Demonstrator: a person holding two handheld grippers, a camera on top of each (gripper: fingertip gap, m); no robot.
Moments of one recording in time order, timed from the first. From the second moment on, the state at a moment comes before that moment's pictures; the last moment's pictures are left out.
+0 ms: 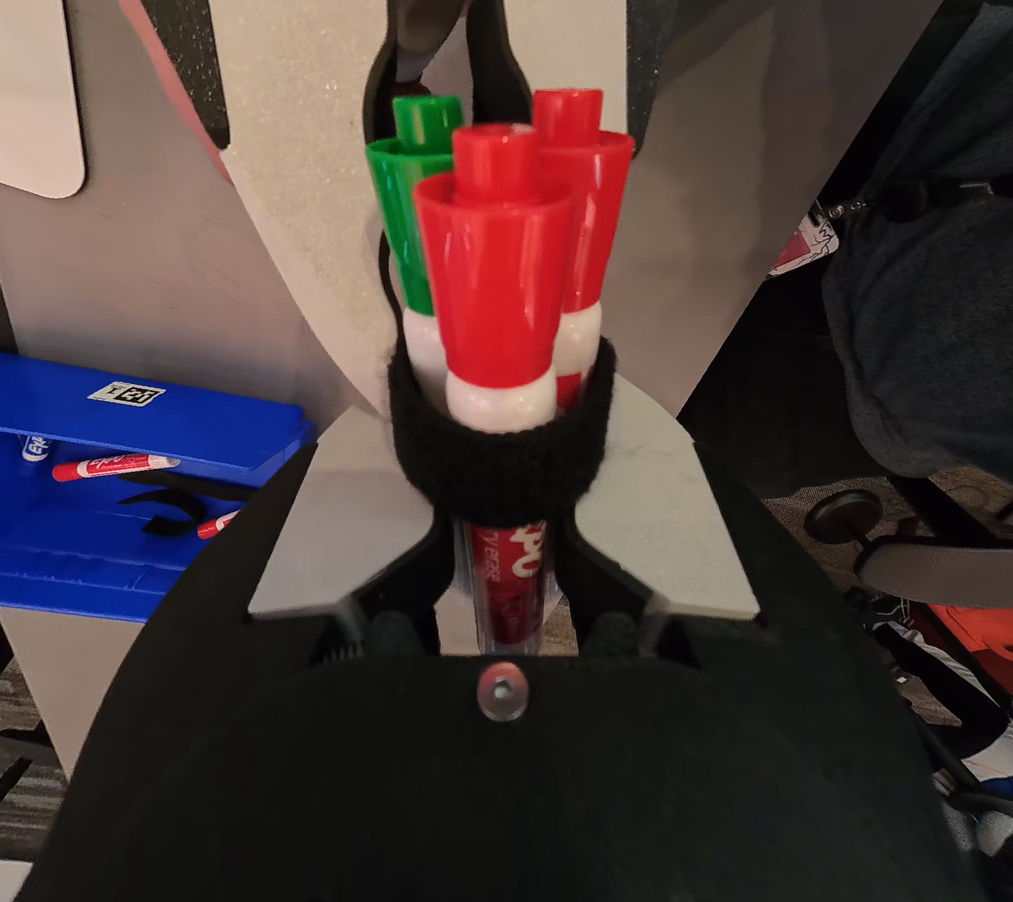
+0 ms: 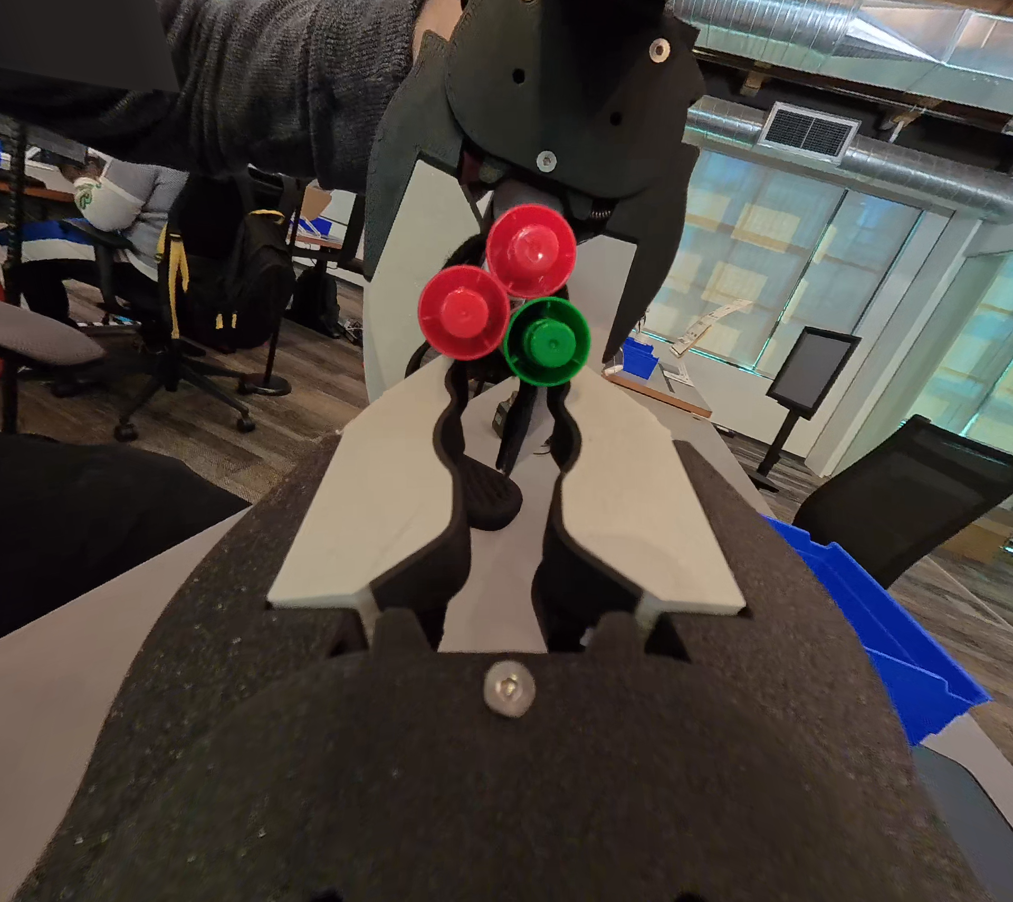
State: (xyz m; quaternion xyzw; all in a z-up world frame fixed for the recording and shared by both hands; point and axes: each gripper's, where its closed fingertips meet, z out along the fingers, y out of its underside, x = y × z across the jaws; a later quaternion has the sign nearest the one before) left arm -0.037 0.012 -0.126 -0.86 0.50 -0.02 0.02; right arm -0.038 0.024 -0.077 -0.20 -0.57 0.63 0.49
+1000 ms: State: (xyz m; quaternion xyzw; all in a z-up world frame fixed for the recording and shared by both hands) left arm -0.079 0.049 -0.145 -0.88 0.45 0.08 0.08; right arm -0.069 0.045 -0.094 -0.39 -0.39 0.82 0.15
